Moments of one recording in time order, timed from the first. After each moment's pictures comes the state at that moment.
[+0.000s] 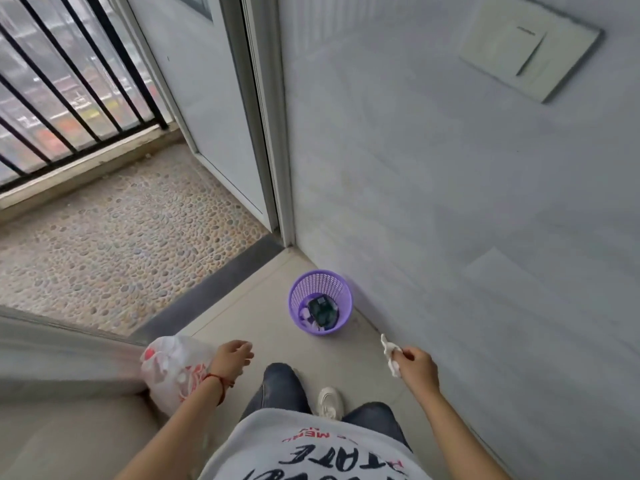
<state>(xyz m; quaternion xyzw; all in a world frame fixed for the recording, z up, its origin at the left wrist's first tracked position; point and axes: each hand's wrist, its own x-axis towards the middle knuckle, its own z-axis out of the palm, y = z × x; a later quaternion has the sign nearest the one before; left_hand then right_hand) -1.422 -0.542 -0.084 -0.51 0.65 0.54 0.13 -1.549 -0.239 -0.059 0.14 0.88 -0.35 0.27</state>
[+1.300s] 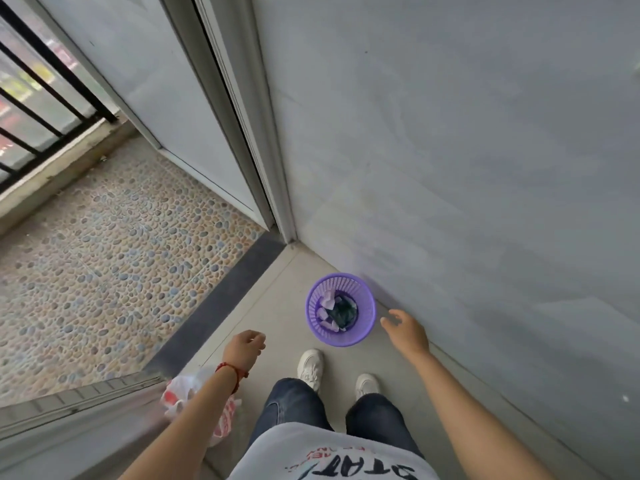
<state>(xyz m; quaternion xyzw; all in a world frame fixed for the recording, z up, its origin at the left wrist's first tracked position) -1.570 -0.676 -0.103 -0.44 0.73 0.46 0.24 -1.681 -0.403 -0.088 0.15 0.88 -0.30 0.33</state>
